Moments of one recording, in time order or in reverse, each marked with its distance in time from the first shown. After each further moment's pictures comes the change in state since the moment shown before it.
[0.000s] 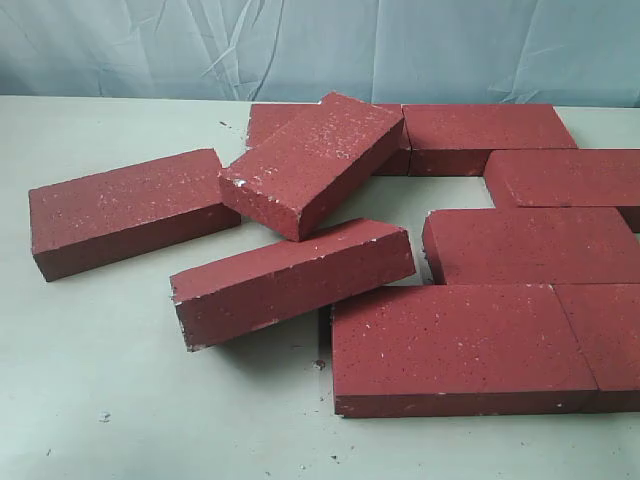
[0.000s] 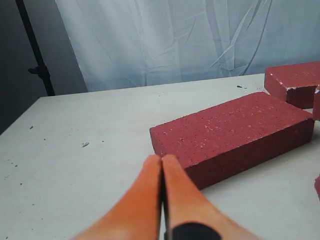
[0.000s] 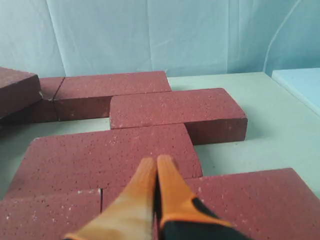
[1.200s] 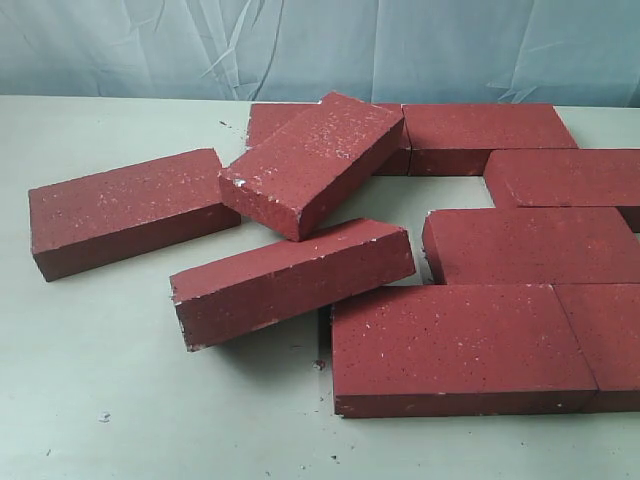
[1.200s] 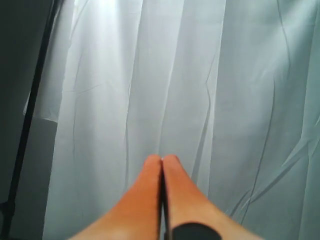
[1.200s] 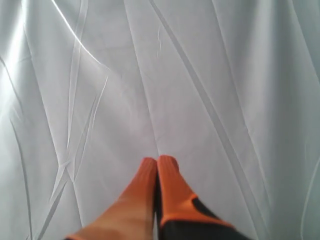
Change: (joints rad) left arm 0.000 0.419 -0.293 -0.184 -0.618 -0.112; right arm 0.000 0.348 -0.380 0.148 -0.552 0.049
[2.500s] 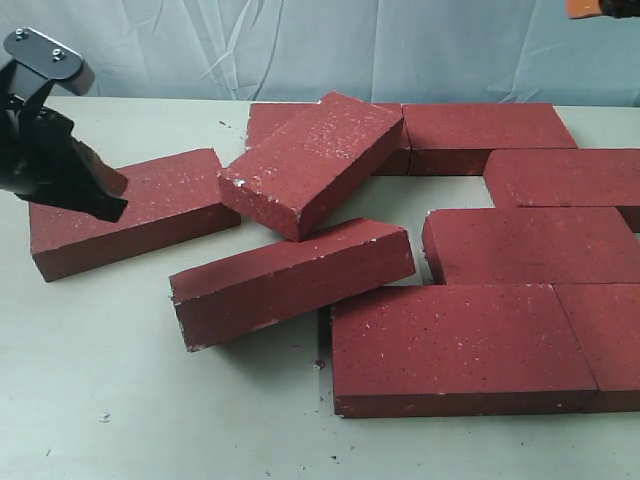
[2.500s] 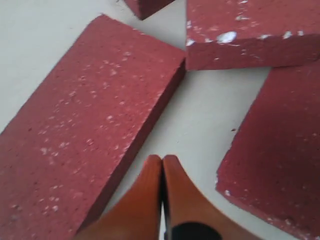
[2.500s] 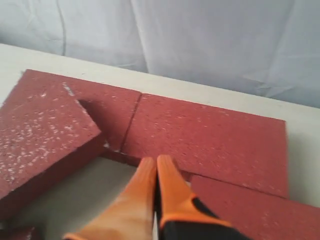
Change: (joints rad) left arm -0.141 1.011 -0.543 -0.569 0.891 1.099; right arm 0.045 1.296 -1.041 0.405 0.940 -0.685
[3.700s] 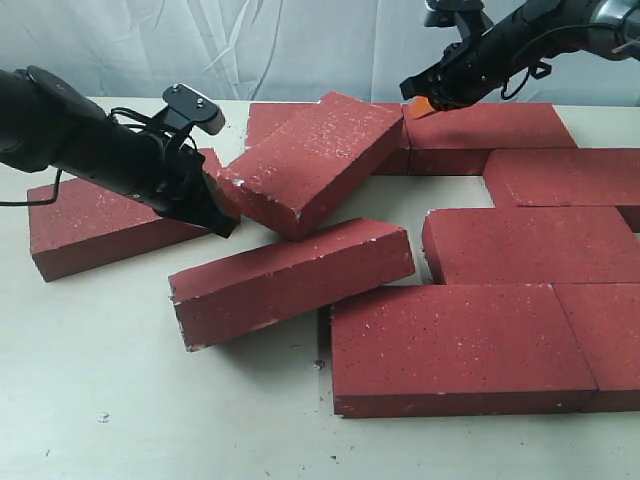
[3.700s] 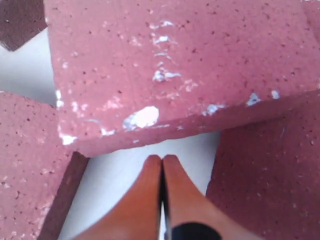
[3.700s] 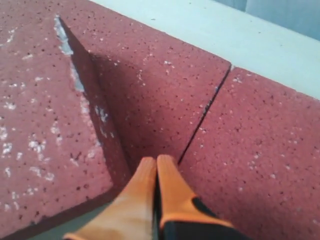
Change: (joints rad) left arm -0.152 0.431 -0.213 -0.339 -0.001 0.305; right arm 0.168 0.711 -0.563 0.017 0.156 -0.061
